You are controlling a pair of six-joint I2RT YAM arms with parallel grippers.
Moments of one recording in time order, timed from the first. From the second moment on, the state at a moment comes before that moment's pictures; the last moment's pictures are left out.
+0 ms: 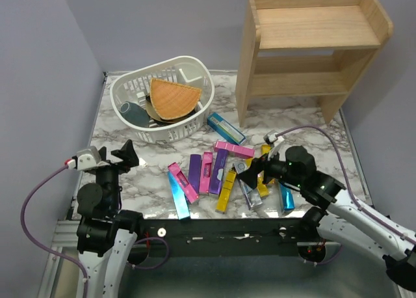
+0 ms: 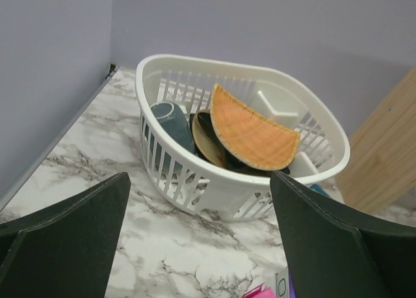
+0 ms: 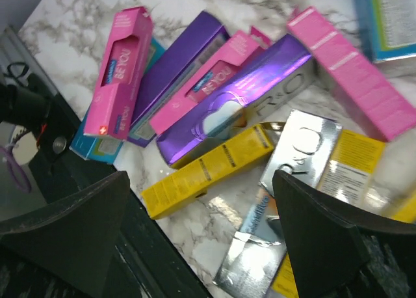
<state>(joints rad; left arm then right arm) -0.16 0.06 0.57 -0.35 -0.29 -0.27 0.71 0.69 0.56 -0.26 -0.19 0.33</state>
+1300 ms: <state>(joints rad) -0.16 0.19 0.58 -0.45 -0.28 -0.28 1.54 1.57 0.71 0.41 0.65 0.38</state>
